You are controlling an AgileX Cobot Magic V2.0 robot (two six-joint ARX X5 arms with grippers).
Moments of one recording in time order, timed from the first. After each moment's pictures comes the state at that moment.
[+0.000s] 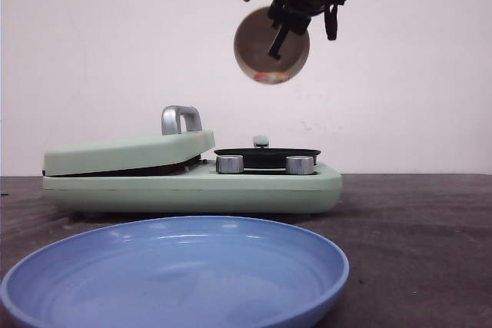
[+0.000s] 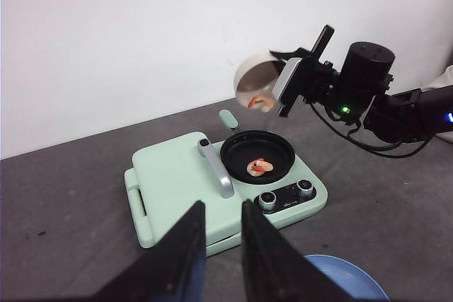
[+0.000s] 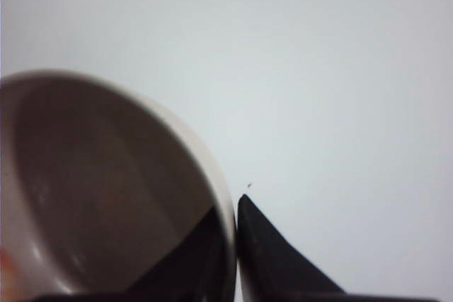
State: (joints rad) left arm -0.42 0.71 1.76 -1.28 0.05 0.03; right arm 0.52 1.85 1.31 0.77 0.31 -1.12
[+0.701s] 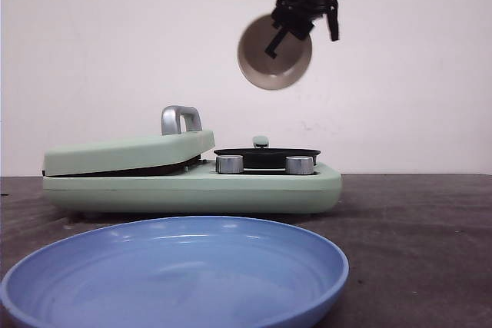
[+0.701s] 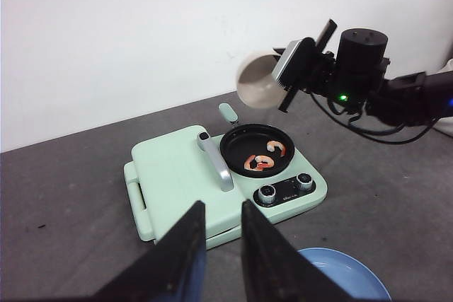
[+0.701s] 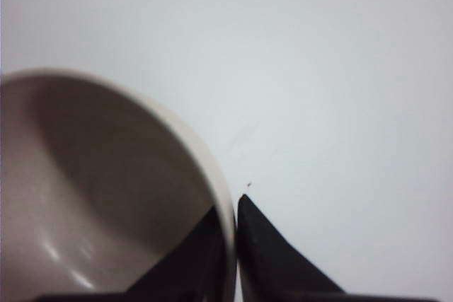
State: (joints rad) left arm -0.42 0.71 1.76 -1.29 0.05 0.03; right arm 0.49 1.81 1.37 0.41 0.41 -0.74
